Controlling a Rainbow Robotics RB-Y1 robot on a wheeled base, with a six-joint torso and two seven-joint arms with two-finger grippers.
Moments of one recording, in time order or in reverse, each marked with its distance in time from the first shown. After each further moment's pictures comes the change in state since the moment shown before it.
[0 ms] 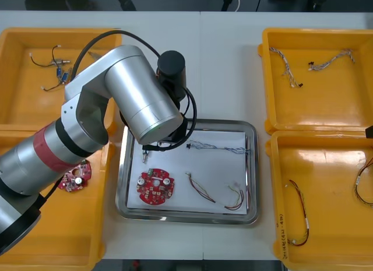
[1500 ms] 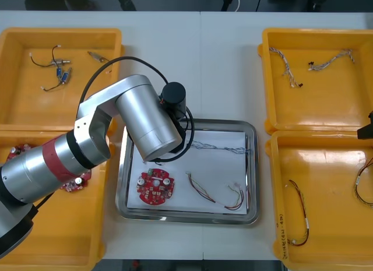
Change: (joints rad) right arm 0.009 0.040 -0.002 -0.039 0.011 0.000 -0.022; left arm 0.019 0.023 -0.112 0.120 -0.040 -0.173 0.005
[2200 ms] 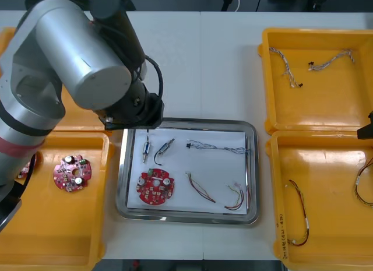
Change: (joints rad) right arm 0.000 0.000 0.000 -0.001 0.000 0.000 0.000; left arm -0.002 0.060 0.375 -0.251 0.275 0.327 0.000
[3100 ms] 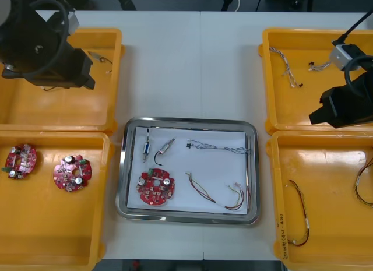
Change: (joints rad) right arm -0.242 0.000 0.231 -0.010 -0.152 0.000 0.000; left arm -0.002 0.220 0.344 0.131 0.184 0.004 -0.395
